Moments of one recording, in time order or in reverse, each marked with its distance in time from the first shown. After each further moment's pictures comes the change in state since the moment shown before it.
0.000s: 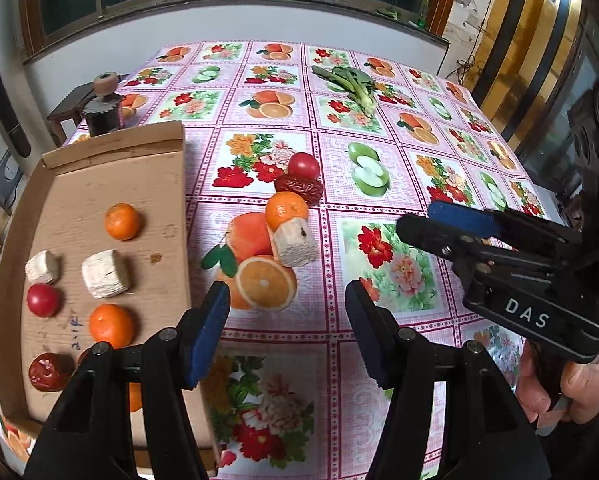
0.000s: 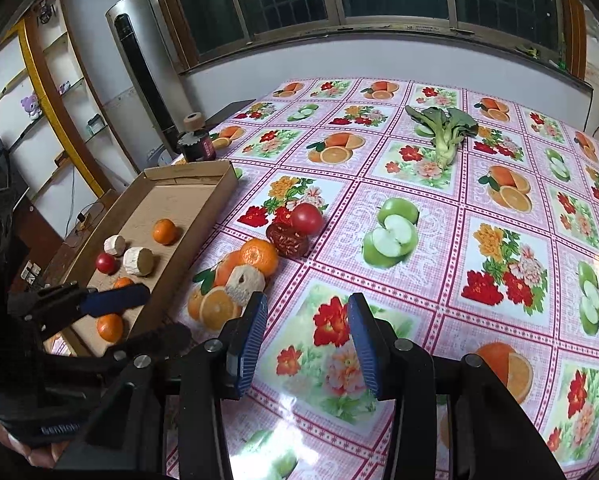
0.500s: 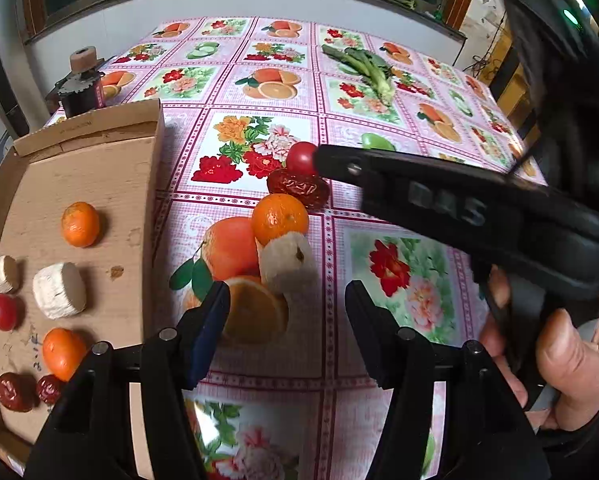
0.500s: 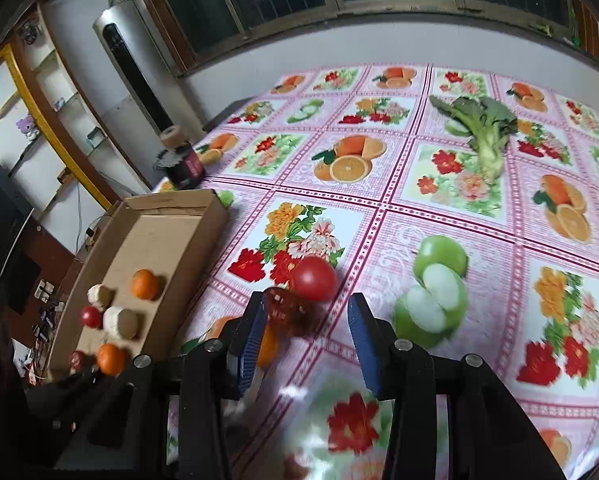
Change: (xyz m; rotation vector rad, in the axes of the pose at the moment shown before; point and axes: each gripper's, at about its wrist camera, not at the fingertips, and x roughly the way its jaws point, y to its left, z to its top) left arm 0.049 -0.004 0.016 -0.052 0.058 0.012; right arm 0.081 -0.006 0.053 0.068 0.046 0.067
